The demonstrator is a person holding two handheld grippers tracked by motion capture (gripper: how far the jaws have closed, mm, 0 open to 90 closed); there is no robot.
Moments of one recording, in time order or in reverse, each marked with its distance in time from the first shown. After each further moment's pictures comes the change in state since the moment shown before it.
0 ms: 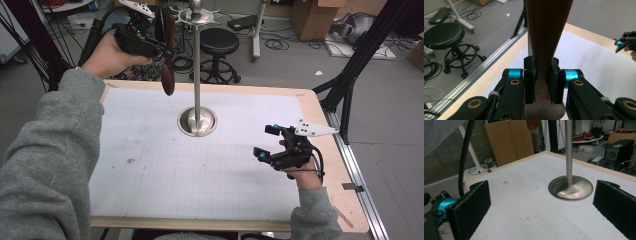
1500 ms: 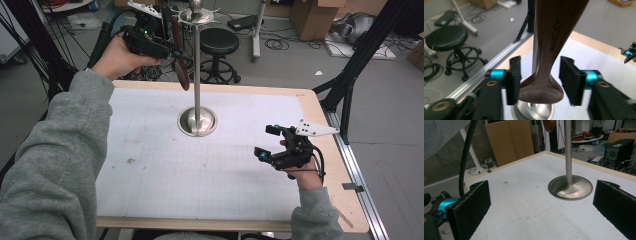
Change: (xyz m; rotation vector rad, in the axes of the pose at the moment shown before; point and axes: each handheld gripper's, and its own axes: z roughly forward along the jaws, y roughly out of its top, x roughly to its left) left arm 0.002 -0.003 0.016 -0.062 0.025 -0.018; right arm -0.001 0.000 -0.002 0.002 -0.001 0.008
